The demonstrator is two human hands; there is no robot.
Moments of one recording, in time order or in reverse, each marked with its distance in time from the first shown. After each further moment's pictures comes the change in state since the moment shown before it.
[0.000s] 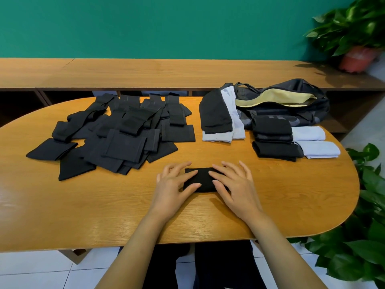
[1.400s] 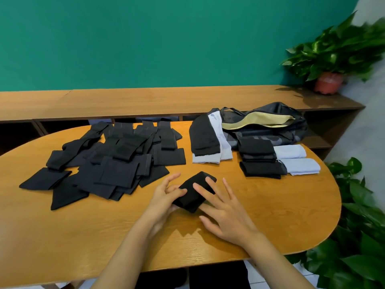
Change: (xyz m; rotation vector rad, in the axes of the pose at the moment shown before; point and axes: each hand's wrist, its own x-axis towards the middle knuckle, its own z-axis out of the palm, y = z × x) left_hand 0.025 0.033 -0.027 -1.142 -0.109 -0.548; right_hand -0.003 -0.006 -0.023 -0.275 -0.101 -0.381
